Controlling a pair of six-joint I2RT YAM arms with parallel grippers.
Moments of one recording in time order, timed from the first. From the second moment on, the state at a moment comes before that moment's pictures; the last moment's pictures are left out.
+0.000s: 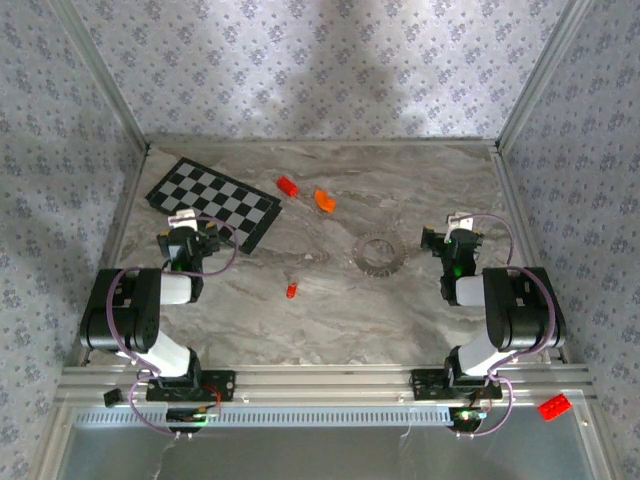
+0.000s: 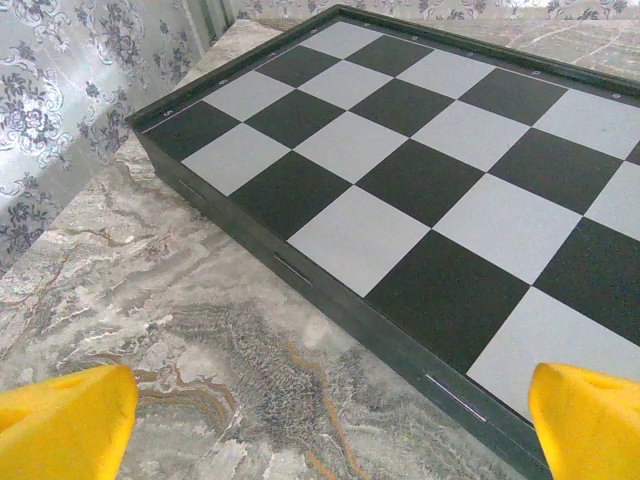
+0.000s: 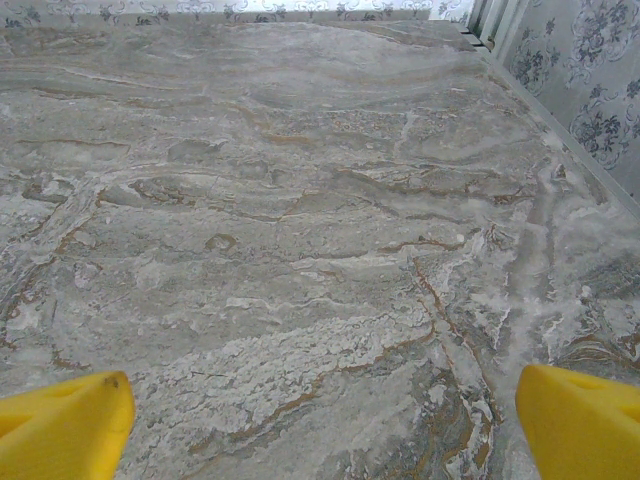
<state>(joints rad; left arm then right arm) -0.03 1.54 0.39 0.74 -0.30 -0.05 0.00 1.54 0.35 0.79 0.20 0.01</state>
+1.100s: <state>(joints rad) -0.06 1.30 0.50 0.38 -0.29 -0.05 0.09 1.30 0.37 0.58 0.24 -0.02</state>
